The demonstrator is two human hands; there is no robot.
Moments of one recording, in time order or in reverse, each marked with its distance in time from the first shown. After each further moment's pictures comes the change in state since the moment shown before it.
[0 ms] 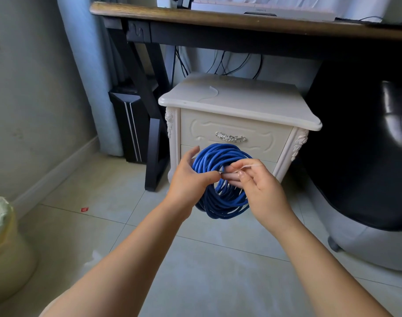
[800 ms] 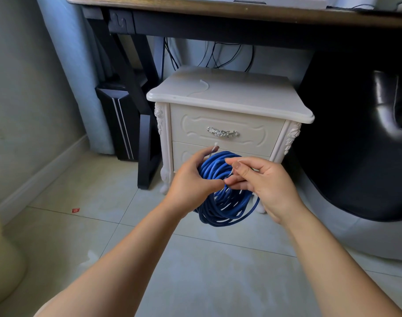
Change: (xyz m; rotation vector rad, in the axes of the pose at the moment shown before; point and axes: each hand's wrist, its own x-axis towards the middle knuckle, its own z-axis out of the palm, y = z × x) left_hand 0.000 -0.004 0.015 0.263 -0.165 0.140; right_hand 0.008 -0.012 -0.023 0.193 0.011 0.209
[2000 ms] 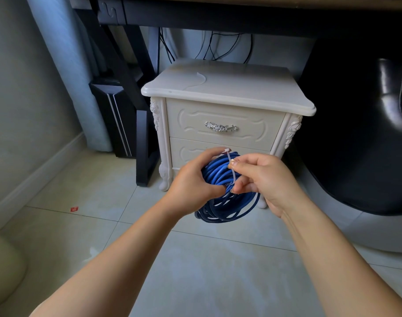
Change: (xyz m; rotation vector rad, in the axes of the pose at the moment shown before) left_hand 0.007 -0.010 0.002 0.140 -0.121 0.132; right_hand 0.007 -0.009 -0.002 -0.163 0.065 0.258
